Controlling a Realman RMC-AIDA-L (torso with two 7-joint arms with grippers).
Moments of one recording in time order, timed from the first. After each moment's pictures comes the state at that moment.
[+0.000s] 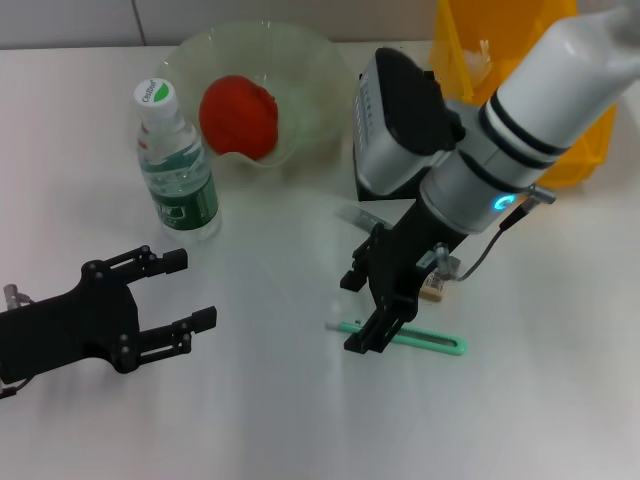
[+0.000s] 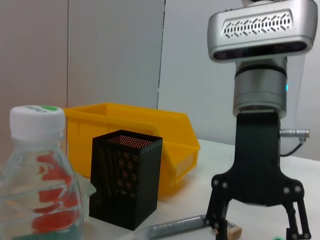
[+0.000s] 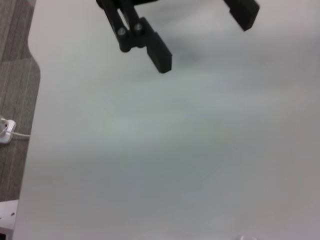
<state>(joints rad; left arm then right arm) -0.34 -2.01 0.66 0.41 1.90 1.64 -0.87 1.02 2.09 -1.46 -0.62 -2.27 -1.41 1.86</state>
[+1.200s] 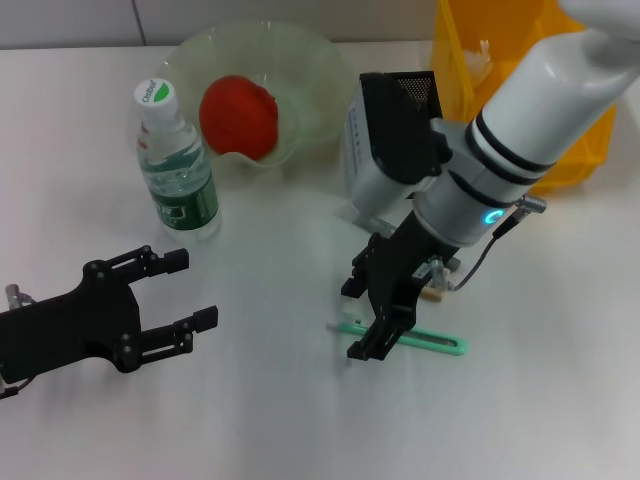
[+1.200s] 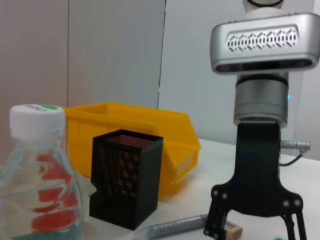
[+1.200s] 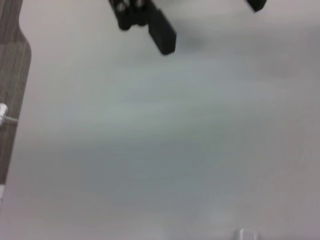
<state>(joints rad) -0.34 -2.02 0.66 0.40 1.90 1.64 -0.87 1.02 2.09 -1.57 -0.61 -2.23 -1.34 1.86</state>
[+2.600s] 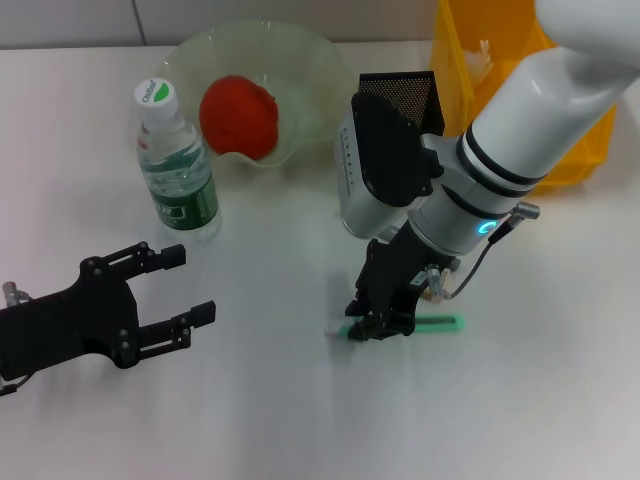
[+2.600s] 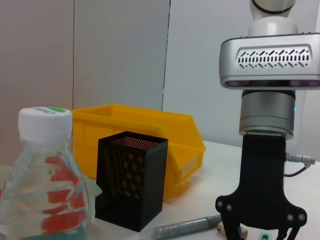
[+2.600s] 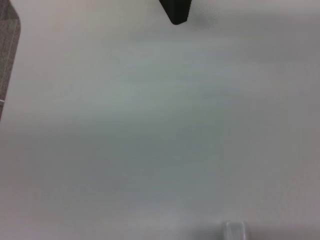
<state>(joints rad) -0.34 -2.02 0.64 0.40 1.90 1.63 -0.87 1.01 2.09 -1.66 -0.62 -2.20 -1.29 1.88</state>
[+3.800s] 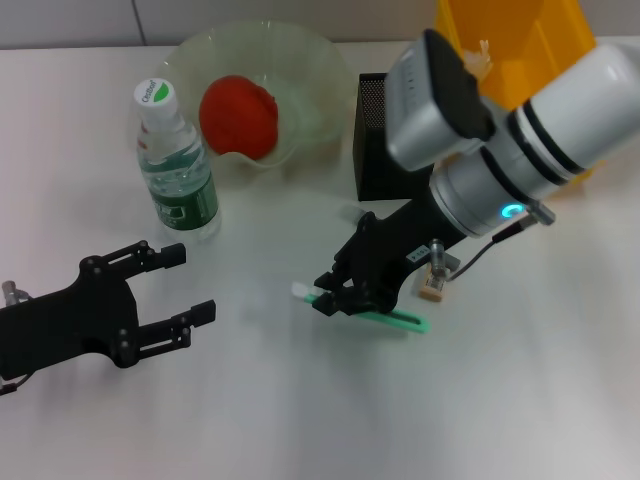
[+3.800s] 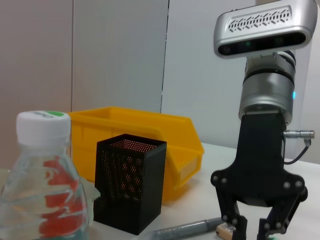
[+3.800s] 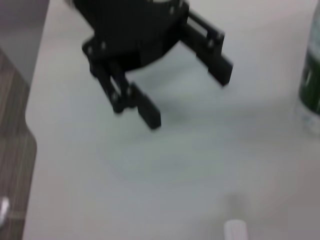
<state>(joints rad) -0.34 -2.02 0.64 0.40 1.90 1.64 -0.87 0.88 2.08 -1.40 -0.68 -2.09 -1.37 1.79</state>
